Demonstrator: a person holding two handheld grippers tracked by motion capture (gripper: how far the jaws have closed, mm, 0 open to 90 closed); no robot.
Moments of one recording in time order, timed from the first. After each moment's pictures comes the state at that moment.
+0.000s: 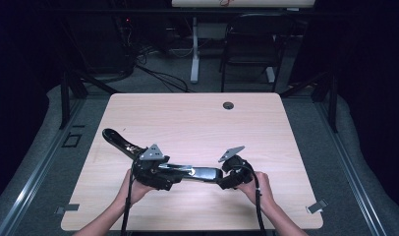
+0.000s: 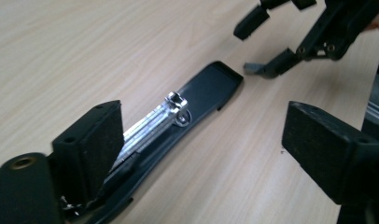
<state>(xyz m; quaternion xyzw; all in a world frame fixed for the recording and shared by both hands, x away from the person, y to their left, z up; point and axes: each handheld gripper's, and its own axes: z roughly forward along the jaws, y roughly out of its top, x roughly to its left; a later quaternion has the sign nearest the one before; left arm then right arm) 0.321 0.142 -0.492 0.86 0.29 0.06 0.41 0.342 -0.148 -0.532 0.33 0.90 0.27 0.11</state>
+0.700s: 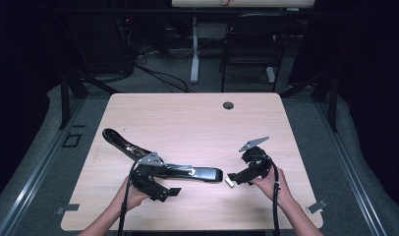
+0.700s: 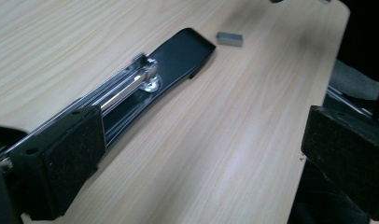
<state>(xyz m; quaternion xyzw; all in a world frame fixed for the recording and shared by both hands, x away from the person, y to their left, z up) 0.314 0.153 -0.504 0.87 0.29 0.00 0.40 0.353 -0.202 -0.512 0.38 0.87 0.30 0.07</state>
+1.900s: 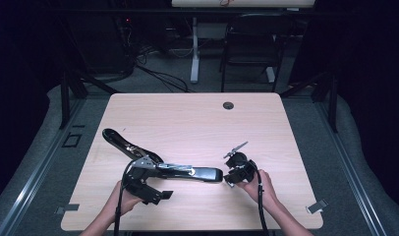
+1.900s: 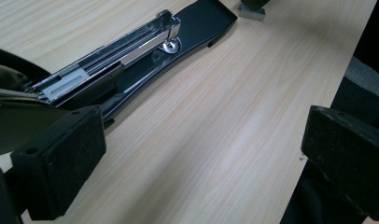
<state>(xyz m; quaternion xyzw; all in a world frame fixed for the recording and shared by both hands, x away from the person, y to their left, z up) 0.306 0.173 -0.510 0.87 0.33 -0.01 0.37 0.355 -0.160 -0.542 0.41 0.88 0.21 0.05</state>
